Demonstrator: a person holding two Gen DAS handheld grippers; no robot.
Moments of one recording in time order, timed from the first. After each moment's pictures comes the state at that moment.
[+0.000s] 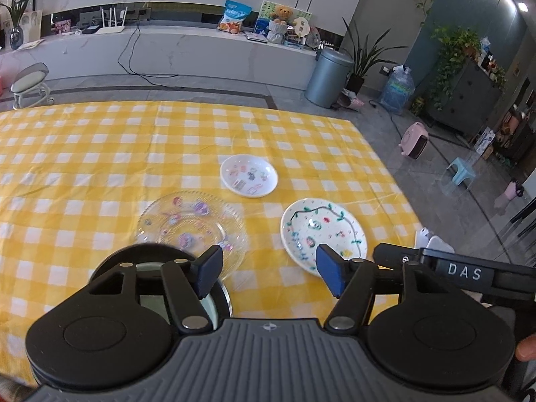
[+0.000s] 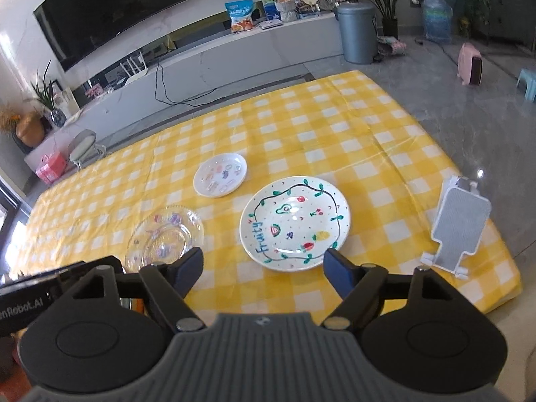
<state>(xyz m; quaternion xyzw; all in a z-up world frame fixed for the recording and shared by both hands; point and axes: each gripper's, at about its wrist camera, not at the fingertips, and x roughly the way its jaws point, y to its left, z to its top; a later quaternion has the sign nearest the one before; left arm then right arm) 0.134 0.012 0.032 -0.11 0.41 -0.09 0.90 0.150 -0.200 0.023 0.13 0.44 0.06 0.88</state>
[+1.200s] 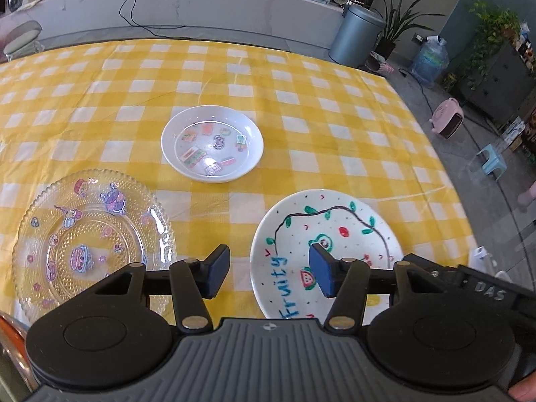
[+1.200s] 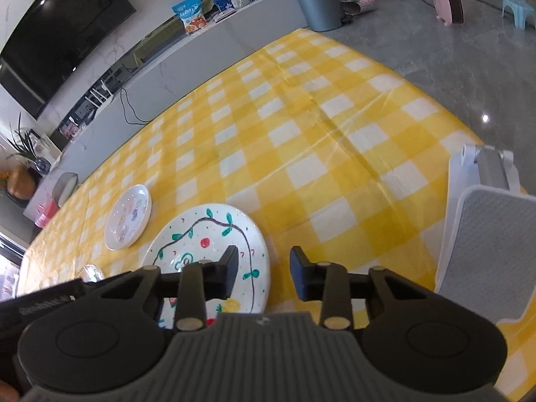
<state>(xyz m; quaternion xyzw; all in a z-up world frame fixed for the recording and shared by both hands) 0.254 -0.061 -0.076 -0.11 0.48 -0.05 0.87 0.245 -0.294 -0.091 0.24 0.46 0.04 0.86</state>
